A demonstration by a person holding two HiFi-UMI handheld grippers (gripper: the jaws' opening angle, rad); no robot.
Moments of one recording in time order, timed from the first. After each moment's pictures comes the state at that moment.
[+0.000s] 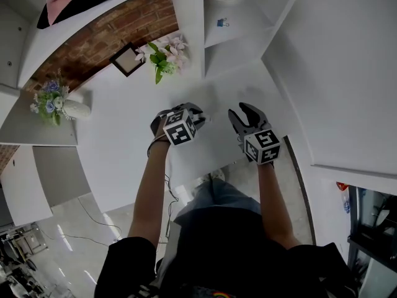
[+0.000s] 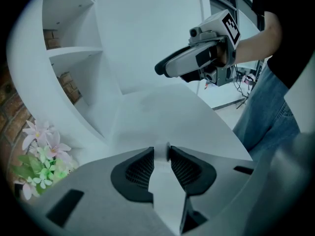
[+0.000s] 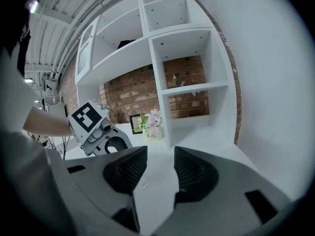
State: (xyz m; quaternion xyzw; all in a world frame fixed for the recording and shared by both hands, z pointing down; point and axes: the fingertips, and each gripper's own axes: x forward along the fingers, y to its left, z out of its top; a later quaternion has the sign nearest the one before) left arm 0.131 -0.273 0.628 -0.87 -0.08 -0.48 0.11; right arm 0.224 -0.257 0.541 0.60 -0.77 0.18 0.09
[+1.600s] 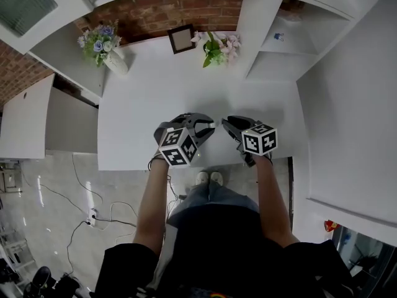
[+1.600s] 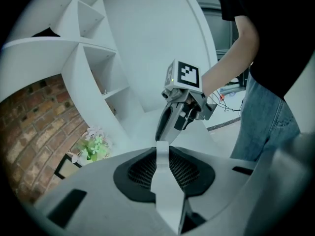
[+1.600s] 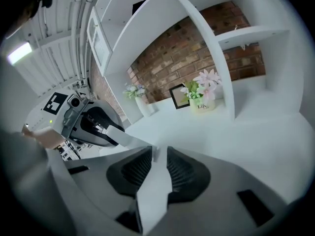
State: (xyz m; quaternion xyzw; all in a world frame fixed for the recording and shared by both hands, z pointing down) left arm 0.038 -0.208 0.538 -0.91 0.08 -0.37 0.14; right arm 0.077 -0.243 0.581 0.37 -0.86 0.31 0.15
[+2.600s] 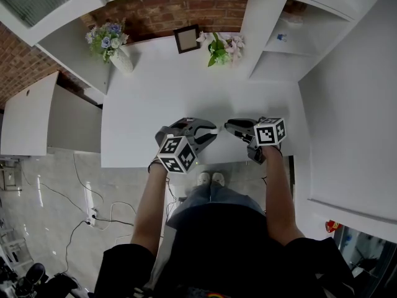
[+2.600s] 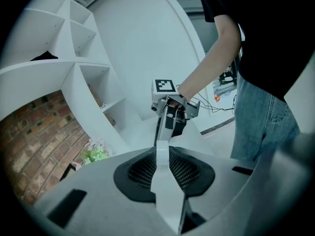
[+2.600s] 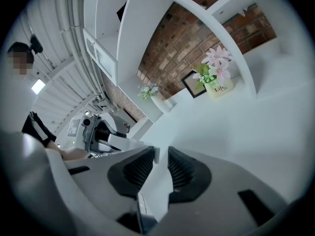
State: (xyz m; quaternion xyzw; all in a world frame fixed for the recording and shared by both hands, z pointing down) left arm 0.025 -0.173 0.523 -0.92 0.07 -0.34 0.19; right arm 0.057 -0.217 0.574 0.23 -0.88 0.41 0.09
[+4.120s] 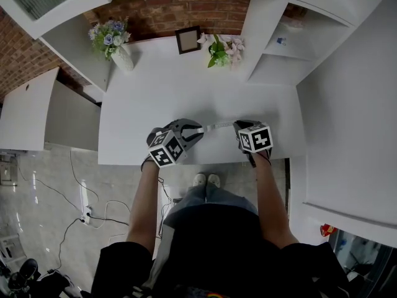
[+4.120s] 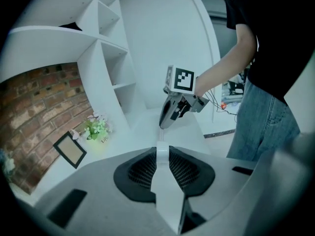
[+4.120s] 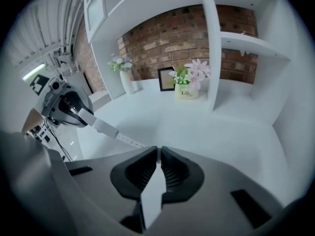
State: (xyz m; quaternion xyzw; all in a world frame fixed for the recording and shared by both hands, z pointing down) left arm -0.013 -0.186 0.558 -0.93 0.11 -0.35 0.09; right arm 0.112 -0.232 0.617 0.44 -0.79 0.27 0.32
